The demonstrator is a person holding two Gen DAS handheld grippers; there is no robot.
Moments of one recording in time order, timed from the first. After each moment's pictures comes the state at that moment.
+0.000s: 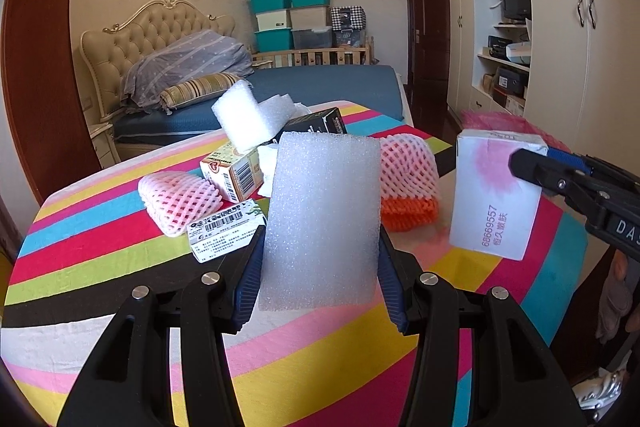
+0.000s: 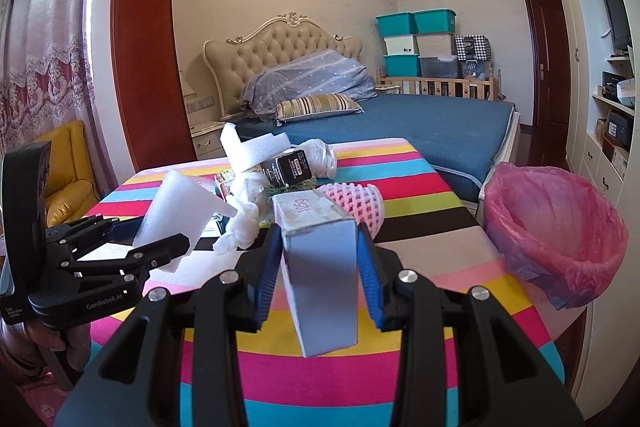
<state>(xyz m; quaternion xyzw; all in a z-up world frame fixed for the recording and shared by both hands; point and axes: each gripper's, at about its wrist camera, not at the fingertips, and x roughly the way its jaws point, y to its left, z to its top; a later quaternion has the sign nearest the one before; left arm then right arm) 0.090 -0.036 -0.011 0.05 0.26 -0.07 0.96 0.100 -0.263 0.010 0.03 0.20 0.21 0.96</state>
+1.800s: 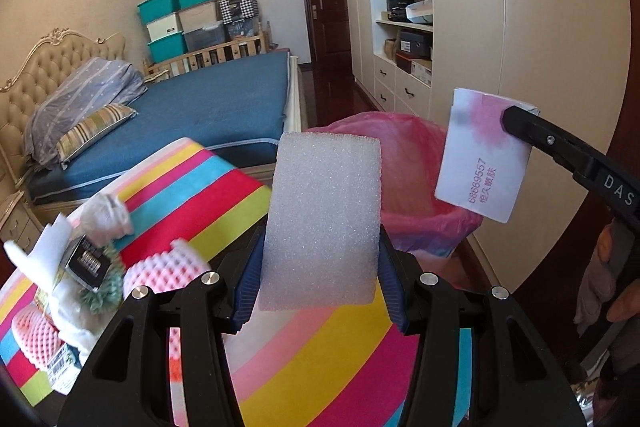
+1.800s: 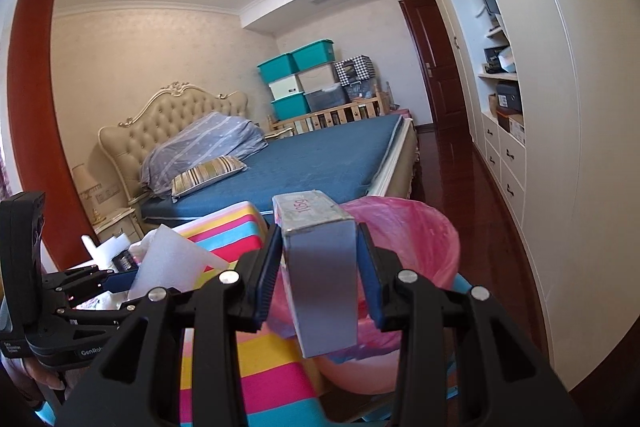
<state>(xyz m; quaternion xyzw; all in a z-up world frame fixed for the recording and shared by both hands) 0.193 -0.254 0.014 0.13 0.29 -0.23 0.92 0.130 -0.484 0.017 0.15 0.14 0.02 0.98</state>
